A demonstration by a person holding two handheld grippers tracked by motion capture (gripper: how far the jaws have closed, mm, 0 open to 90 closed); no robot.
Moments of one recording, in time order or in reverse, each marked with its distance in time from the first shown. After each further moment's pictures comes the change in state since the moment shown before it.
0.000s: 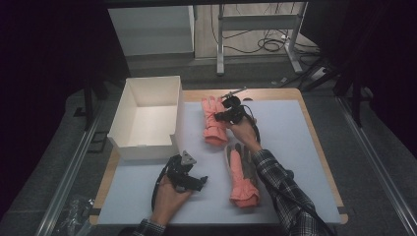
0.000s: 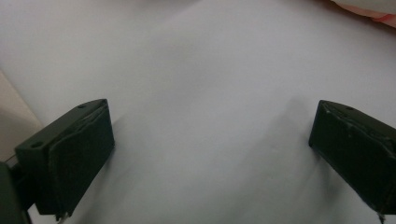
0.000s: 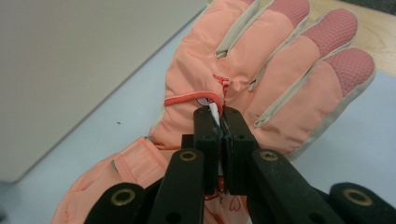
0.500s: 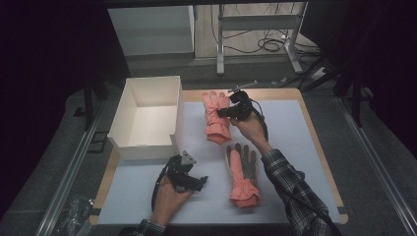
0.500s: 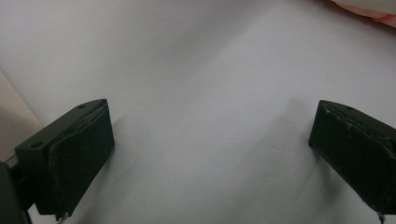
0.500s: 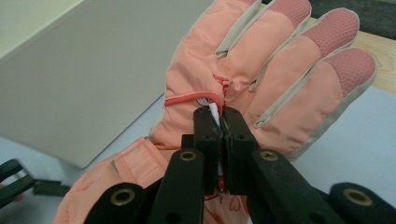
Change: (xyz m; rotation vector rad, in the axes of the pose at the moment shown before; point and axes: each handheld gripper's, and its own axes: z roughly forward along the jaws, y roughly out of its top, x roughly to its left) left arm 0.000 0.000 0.000 0.001 0.001 0.002; right arm 0.009 0.009 -0.049 -0.044 0.080 0.009
